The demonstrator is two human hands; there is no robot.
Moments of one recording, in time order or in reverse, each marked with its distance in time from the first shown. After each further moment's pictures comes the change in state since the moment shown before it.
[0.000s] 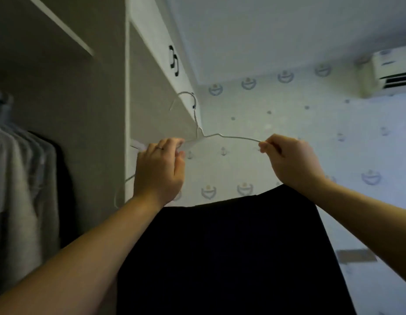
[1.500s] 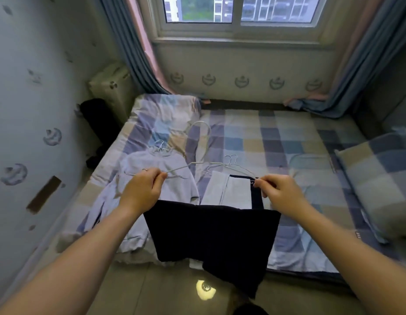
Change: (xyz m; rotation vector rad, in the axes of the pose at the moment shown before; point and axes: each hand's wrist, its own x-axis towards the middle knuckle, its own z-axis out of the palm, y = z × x) left_hand -0.420 0.757 0.507 -1.505 -1.288 0.478; right_hand -0.529 0.424 -0.404 -0.802 -0.004 1.482
